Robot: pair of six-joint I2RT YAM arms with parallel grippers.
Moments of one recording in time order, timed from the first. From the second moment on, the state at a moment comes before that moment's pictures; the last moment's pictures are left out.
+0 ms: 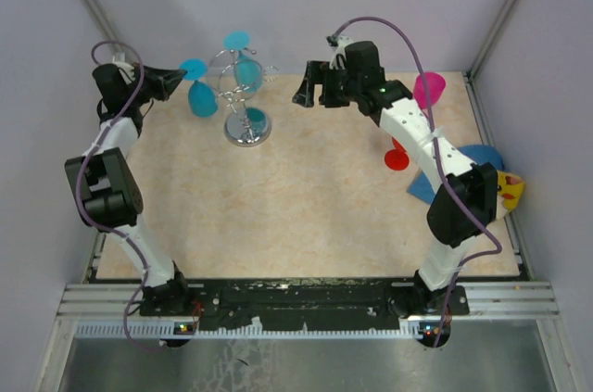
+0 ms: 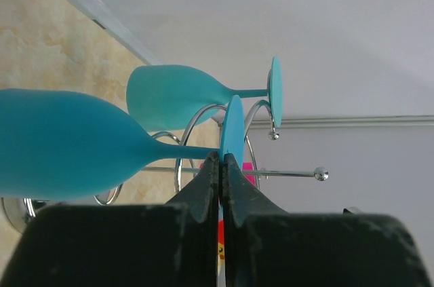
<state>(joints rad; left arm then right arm) 0.27 1.89 1.41 0.36 0.72 -1.23 0.45 1.75 1.70 -0.43 -0.32 0.39</state>
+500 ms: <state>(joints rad) 0.36 1.84 1.39 0.34 0.71 -1.21 0.45 1.75 1.66 -0.43 -0.32 0.38</state>
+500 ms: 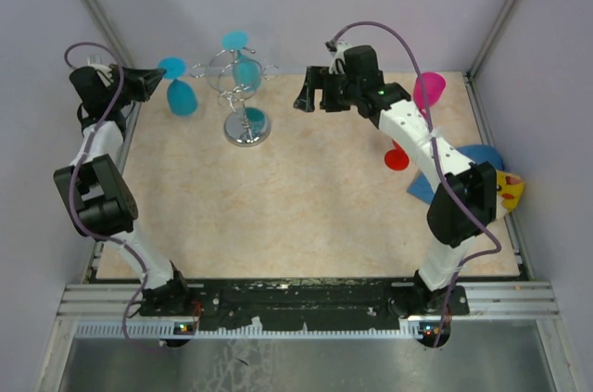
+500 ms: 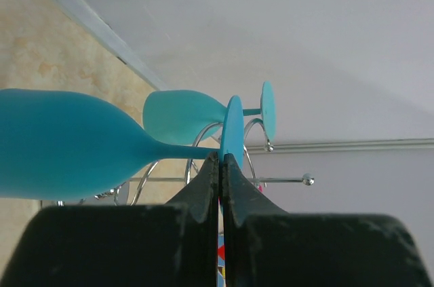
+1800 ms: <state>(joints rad) -0.35 1.03 1.11 -0.55 -0.43 -0.15 0.45 1.47 1.30 -0.32 -0.33 0.40</state>
